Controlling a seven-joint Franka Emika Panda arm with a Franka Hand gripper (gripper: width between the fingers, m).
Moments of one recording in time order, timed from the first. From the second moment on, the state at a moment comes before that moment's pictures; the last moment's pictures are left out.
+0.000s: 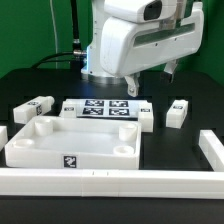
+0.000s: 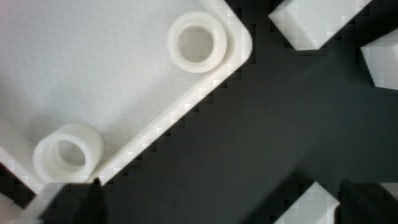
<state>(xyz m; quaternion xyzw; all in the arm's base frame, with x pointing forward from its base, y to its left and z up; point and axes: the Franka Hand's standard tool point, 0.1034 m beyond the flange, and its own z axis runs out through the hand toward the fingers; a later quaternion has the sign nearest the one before) 0.535 0.038 0.110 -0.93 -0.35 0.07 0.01</state>
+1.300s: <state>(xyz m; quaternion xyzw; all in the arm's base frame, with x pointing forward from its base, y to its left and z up) 0.520 0.002 0.089 -0.85 -0.53 0.04 0.02</state>
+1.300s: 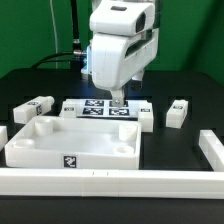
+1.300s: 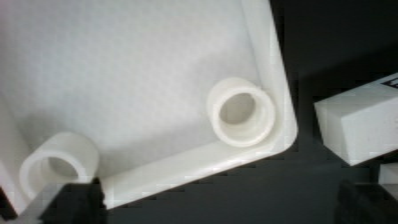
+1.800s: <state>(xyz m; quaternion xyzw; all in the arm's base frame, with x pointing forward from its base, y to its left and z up) 0.498 -0.031 0.065 -0.76 -0.65 0.01 0.01</state>
